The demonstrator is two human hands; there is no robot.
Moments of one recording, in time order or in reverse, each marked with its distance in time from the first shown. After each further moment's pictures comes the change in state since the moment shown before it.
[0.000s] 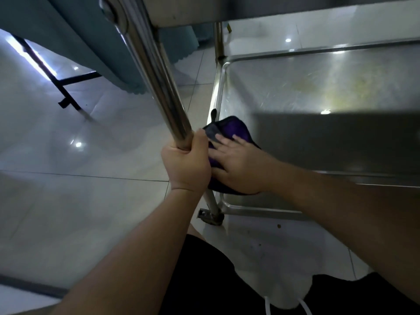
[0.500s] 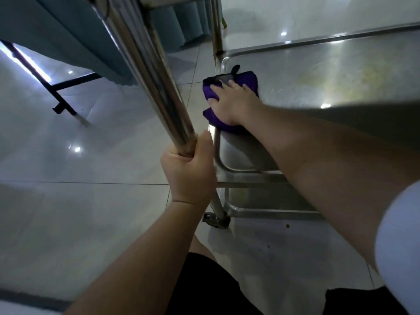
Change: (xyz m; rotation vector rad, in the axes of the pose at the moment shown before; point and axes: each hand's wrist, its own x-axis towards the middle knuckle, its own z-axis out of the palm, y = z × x) left_hand 0.000 0.000 -0.008 0.014 -0.093 0.039; right_hand 0.130 0.067 -0.043 0.020 0.102 0.423
